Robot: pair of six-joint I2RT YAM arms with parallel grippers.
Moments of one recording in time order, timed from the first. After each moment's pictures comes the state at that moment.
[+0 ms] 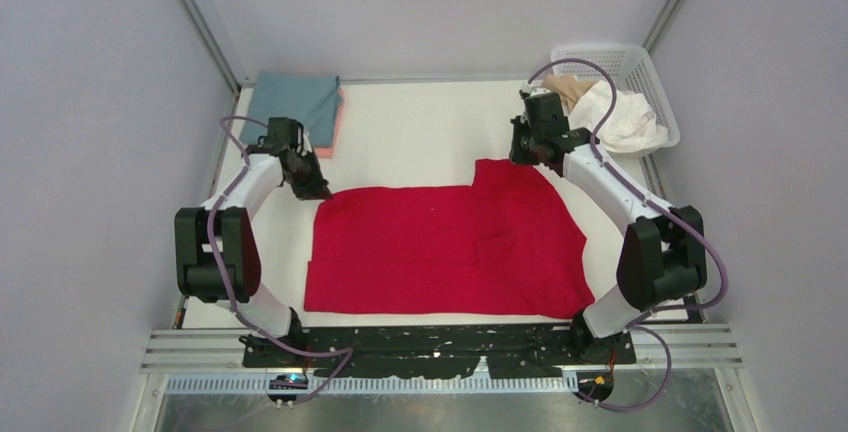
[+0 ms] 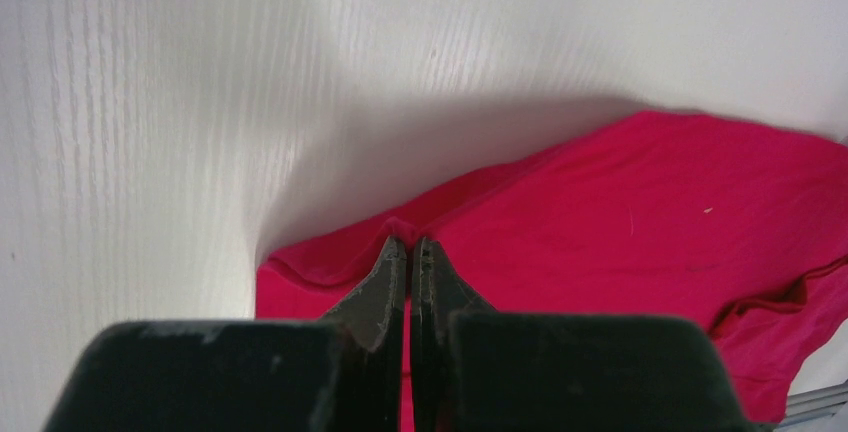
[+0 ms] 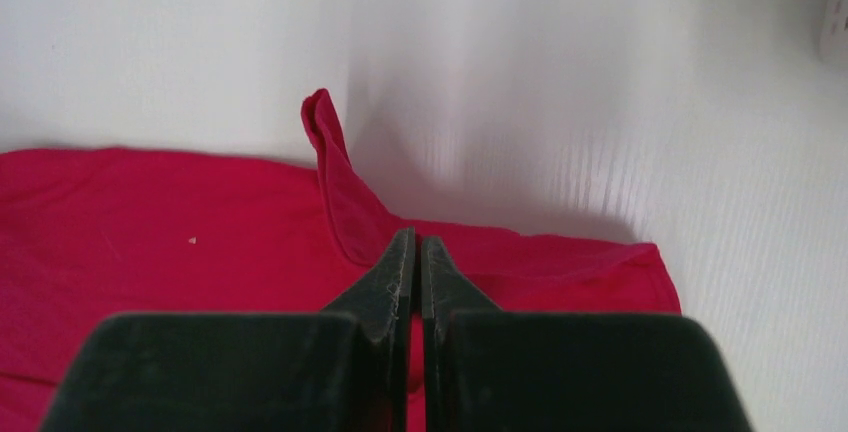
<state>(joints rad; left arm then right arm) -0.01 1.61 1.11 -0.62 0.21 -0.39 0.29 1.56 1.22 -0.45 0.05 0.27</state>
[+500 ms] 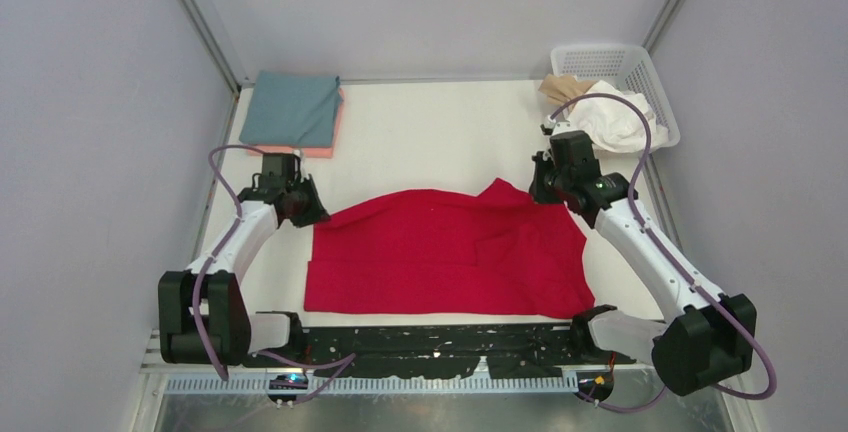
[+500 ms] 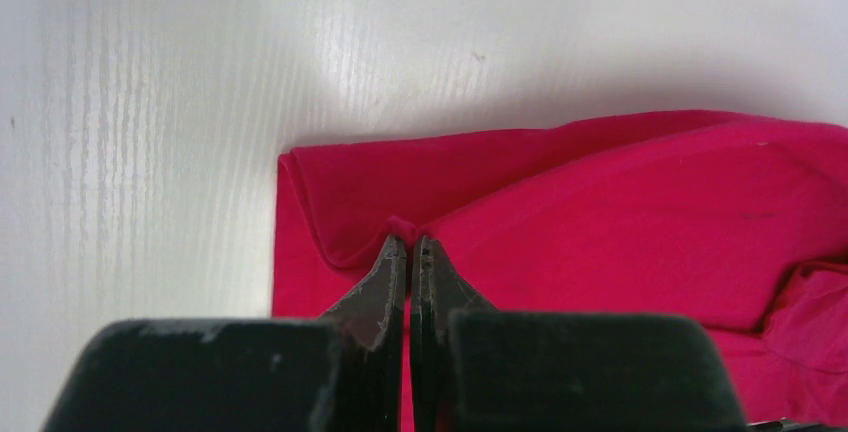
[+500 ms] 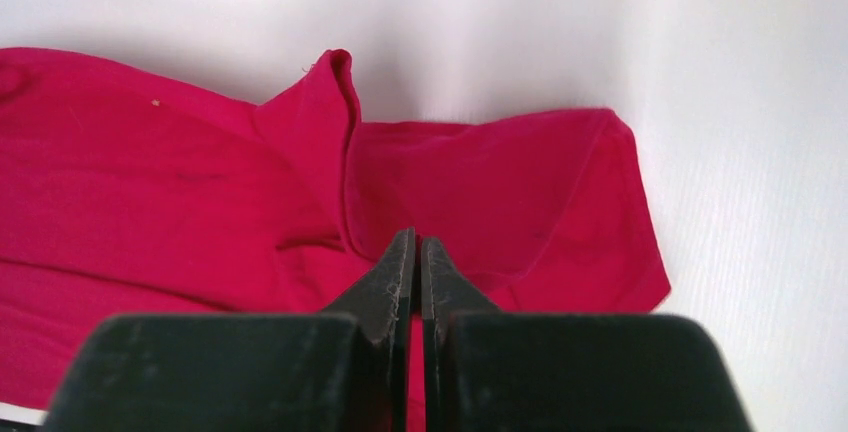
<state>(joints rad) -0.03 1.27 0.77 -0.50 0.17 -0.39 0.30 1.13 0.94 -0.61 0.06 0.25</state>
